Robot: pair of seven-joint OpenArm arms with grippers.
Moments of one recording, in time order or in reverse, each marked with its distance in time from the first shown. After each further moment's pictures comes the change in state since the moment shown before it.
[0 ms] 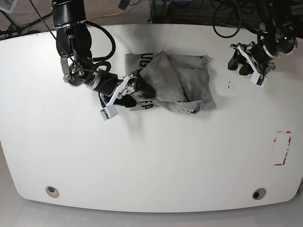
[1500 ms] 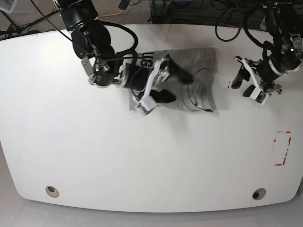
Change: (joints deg) left arm -5.1 -6.6 3.1 8.7 0.6 -0.1 0.5; right arm 2.4 -2.2 -14.3 8.5 0.0 -0.5 0.9
